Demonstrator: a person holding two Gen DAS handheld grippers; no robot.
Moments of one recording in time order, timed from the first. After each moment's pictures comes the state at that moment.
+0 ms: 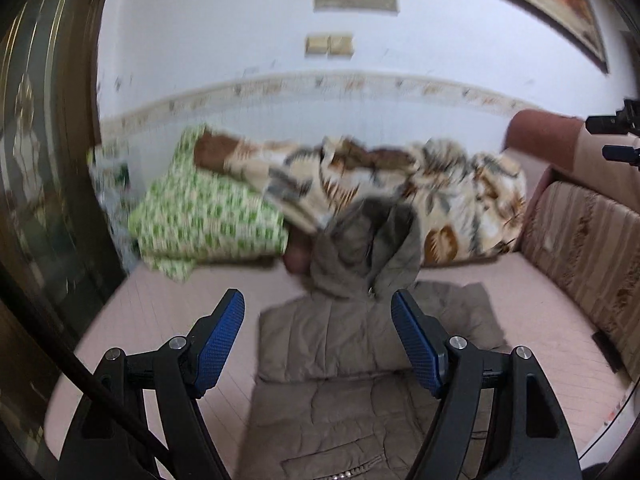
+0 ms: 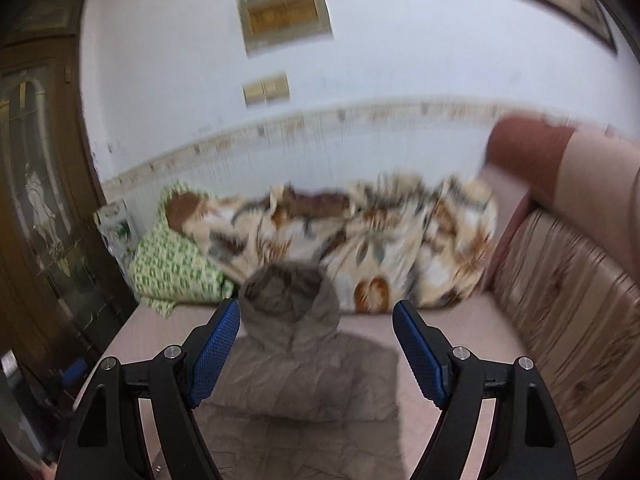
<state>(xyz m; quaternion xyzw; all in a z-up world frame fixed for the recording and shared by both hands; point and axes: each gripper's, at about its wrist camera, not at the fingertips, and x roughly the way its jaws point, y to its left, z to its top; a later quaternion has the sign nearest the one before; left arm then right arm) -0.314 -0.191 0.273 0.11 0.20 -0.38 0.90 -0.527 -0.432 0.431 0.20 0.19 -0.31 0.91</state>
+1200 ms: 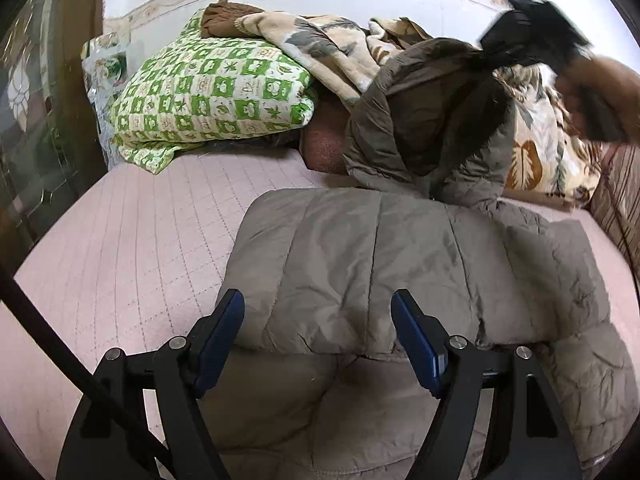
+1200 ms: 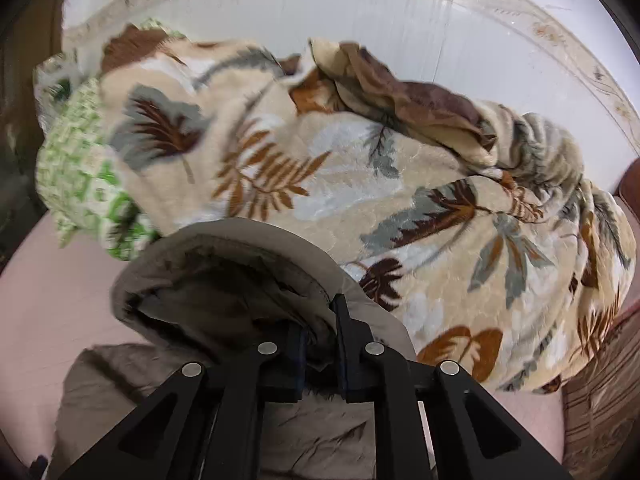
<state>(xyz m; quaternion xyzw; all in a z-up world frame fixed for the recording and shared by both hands) -0.203 -0.268 0.074 0.10 0.31 -0.32 0.89 -0.143 -0.597 0.235 0.06 0.36 -0.26 0.89</state>
